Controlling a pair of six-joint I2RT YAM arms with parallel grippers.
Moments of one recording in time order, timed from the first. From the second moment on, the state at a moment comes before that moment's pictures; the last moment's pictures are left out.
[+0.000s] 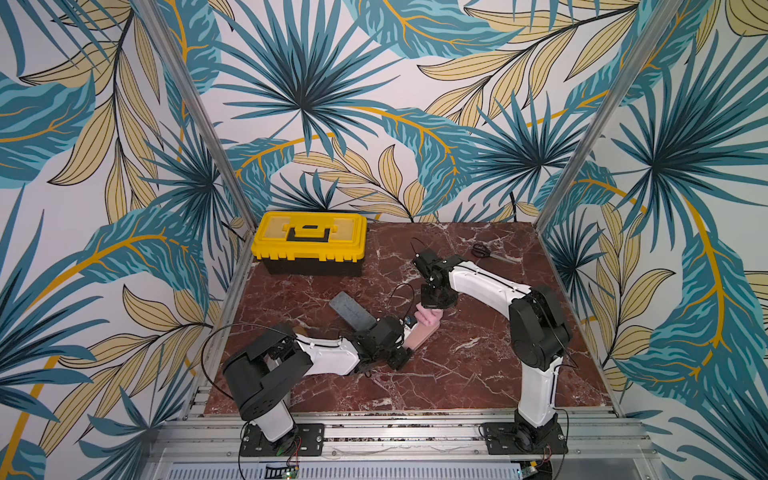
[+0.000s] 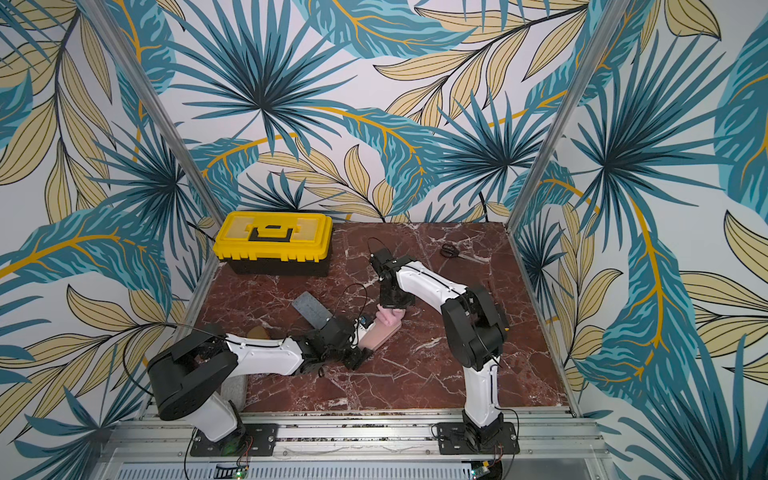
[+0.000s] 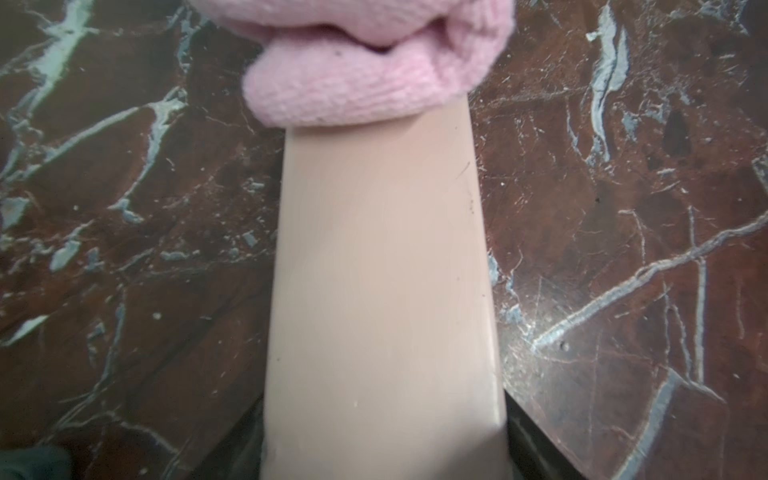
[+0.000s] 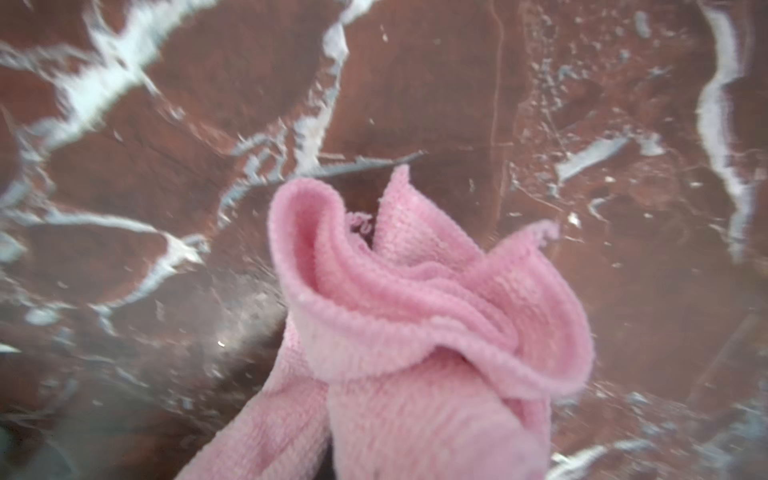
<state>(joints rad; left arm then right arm) -0.91 1.66 0.67 0.17 -0.01 -0.10 0.55 1.97 1.52 -0.96 0.17 0.57</state>
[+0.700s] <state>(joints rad) -0.92 1.65 0.77 -0.03 0.01 -0.16 0.34 1.80 1.30 -0.95 0.14 0.56</state>
